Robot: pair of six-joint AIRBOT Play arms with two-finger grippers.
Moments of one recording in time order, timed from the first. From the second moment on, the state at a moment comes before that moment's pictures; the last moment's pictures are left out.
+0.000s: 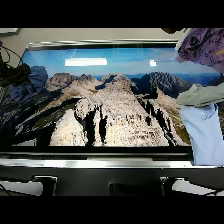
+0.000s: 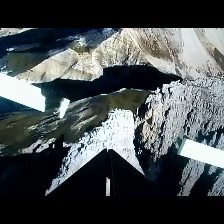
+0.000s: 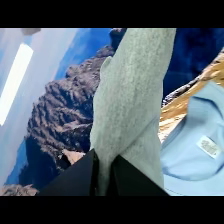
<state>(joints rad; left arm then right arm) 0.15 -1.62 1.99 1.43 -1.62 -1.82 -0.71 -1.45 1.78 -1.21 1.23 1.97</state>
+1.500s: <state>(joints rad) 0.15 -1.62 1.99 1.43 -1.65 -1.81 -0.71 -1.05 0.91 -1.85 1.41 2.06</state>
